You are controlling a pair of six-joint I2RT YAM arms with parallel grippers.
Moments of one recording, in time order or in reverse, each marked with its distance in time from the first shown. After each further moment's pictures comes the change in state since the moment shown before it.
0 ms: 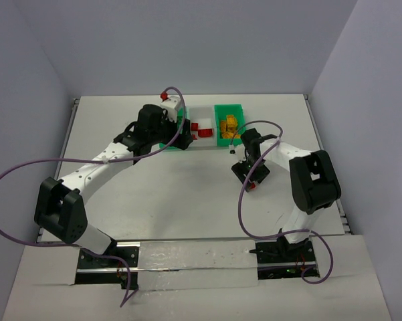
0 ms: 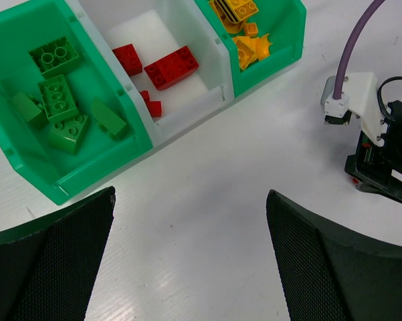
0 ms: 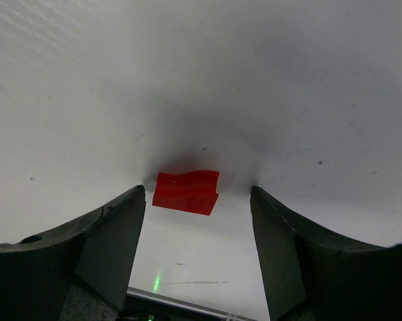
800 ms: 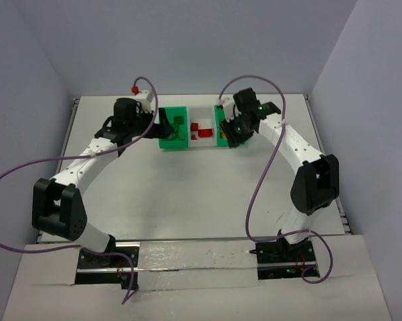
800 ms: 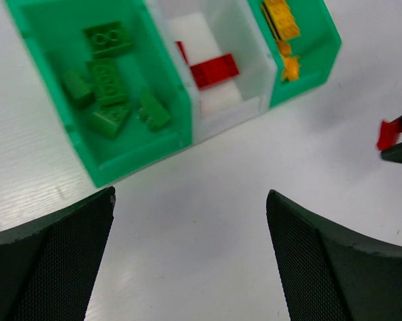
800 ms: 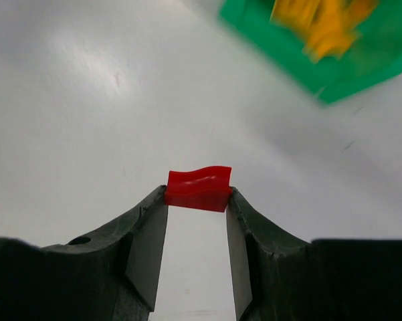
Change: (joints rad) left arm 0.201 0.000 -0.015 0.000 0.147 -0.086; right arm 0.069 -0.011 0.452 -0.099 -0.082 0.046
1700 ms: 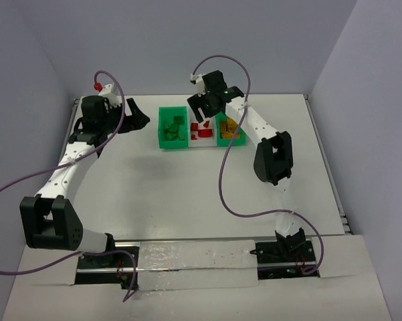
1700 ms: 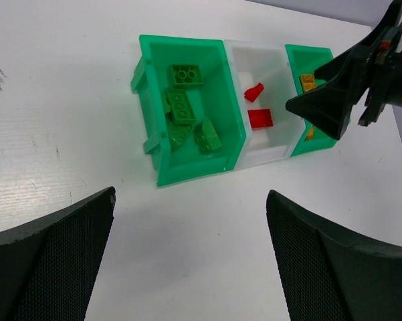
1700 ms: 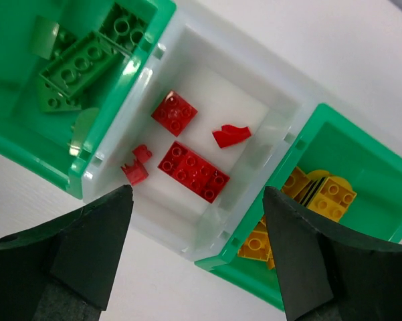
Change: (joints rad) left arm 0.261 -0.110 -0.029 -0.005 0.075 -0.110; right arm 0.091 0.569 0.721 0.157 0.110 0.115
